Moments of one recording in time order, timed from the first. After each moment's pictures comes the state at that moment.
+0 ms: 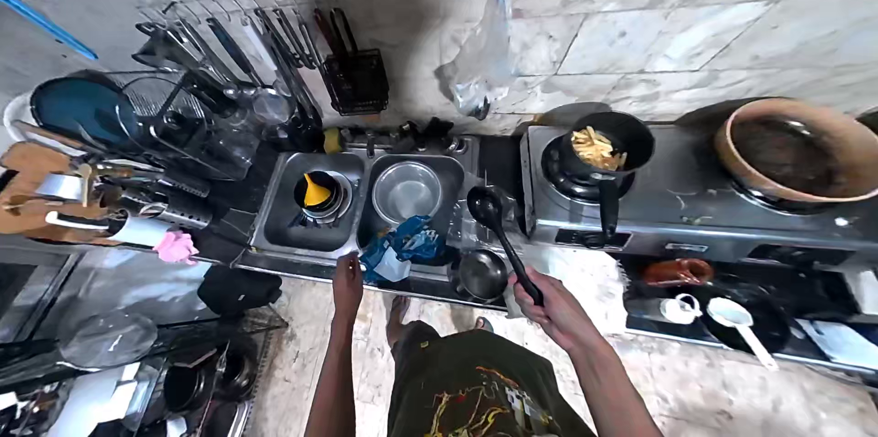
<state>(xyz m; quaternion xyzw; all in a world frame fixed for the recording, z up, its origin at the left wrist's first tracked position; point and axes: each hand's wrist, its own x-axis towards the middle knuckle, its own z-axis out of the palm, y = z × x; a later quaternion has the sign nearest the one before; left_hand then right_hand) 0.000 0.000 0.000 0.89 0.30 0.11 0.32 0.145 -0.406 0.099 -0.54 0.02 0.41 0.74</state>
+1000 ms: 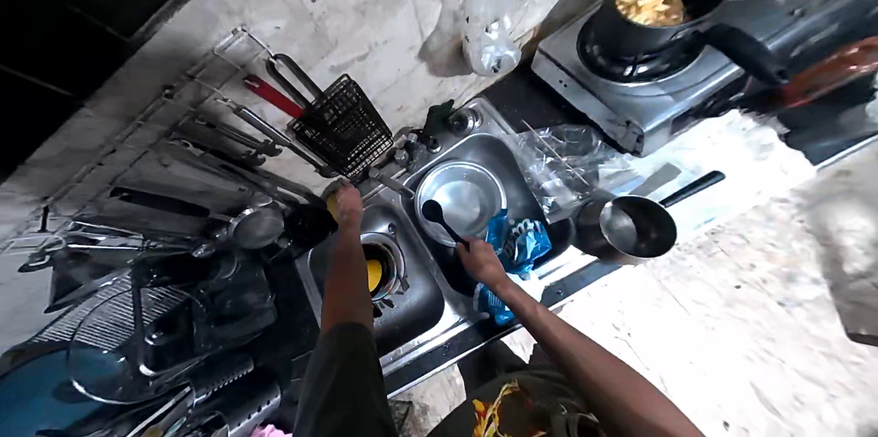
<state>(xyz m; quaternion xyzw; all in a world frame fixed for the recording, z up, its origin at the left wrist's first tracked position) 0.412 0.321 -0.062 0.98 0.14 -0.11 -0.09 0.195 0.029 -0.020 -0.83 0.17 0.31 0.44</state>
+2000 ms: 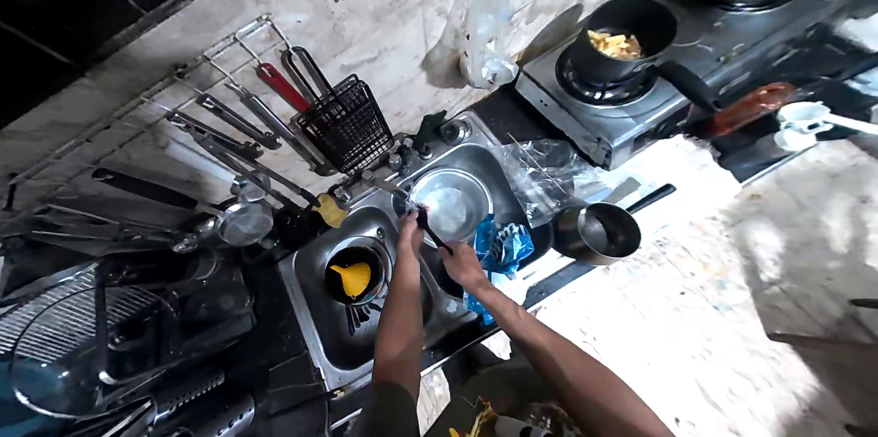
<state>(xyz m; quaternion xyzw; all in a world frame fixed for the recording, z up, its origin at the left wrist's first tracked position) 0.303 0.164 -0.106 0.50 0.32 -0.14 0.79 0.189 0.058 -0.002 -0.81 0.20 0.26 0.48</state>
